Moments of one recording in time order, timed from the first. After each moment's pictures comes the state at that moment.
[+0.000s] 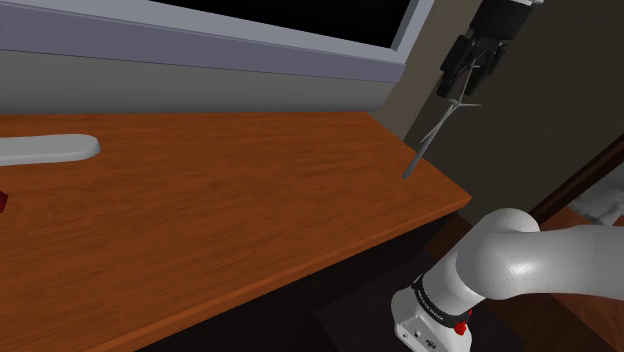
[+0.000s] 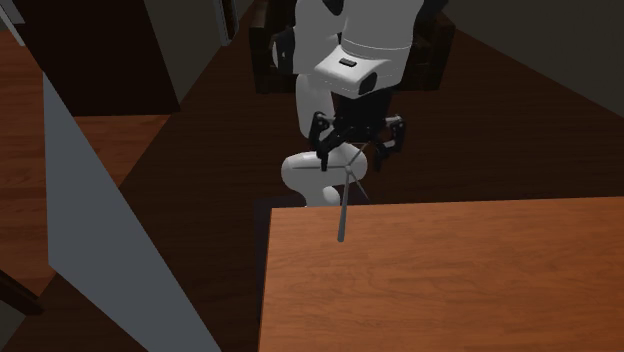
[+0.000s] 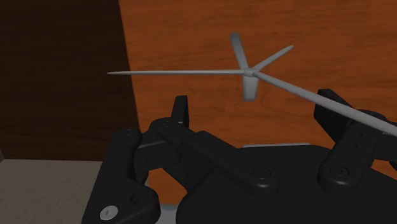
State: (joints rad) arm 0.02 -0.81 -0.01 -2.08 -0.07 1.24 0.12
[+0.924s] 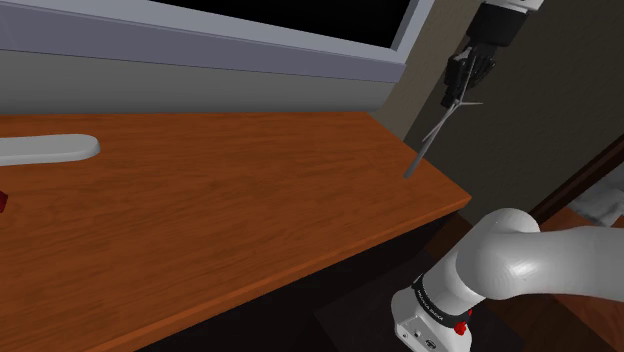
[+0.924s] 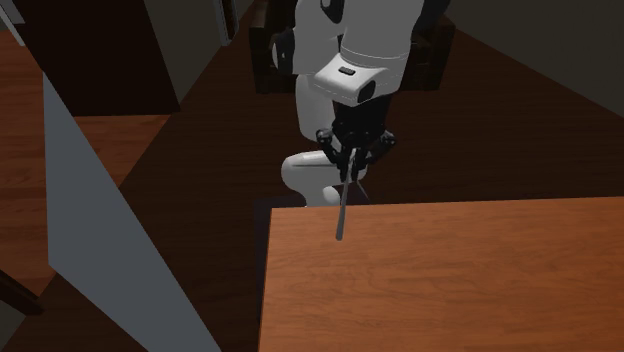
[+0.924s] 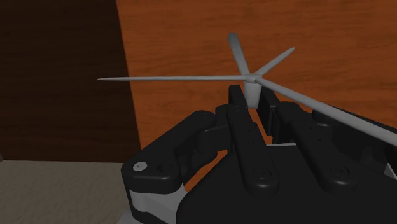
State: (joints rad) arm 0.02 -0.83 -0.01 -2.12 -0.07 1.26 0.12
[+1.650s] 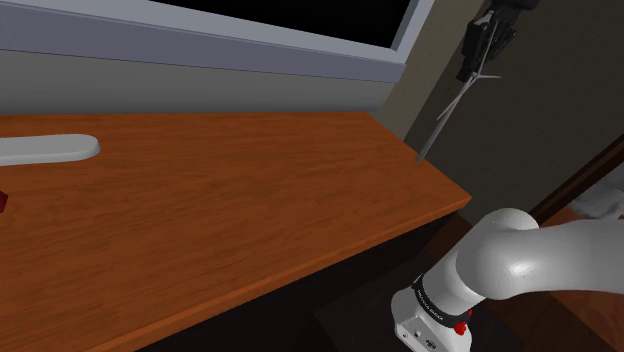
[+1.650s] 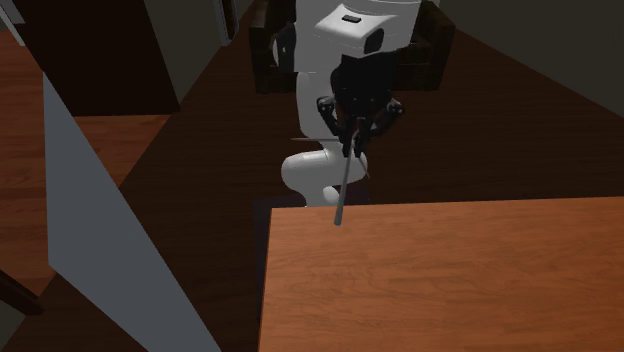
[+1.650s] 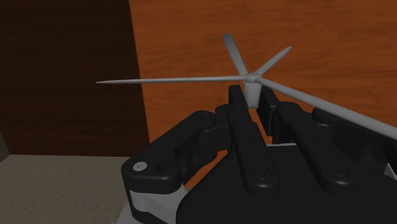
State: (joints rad) arm 0.02 -0.74 0.00 -1.90 -0.07 1.14 0.11
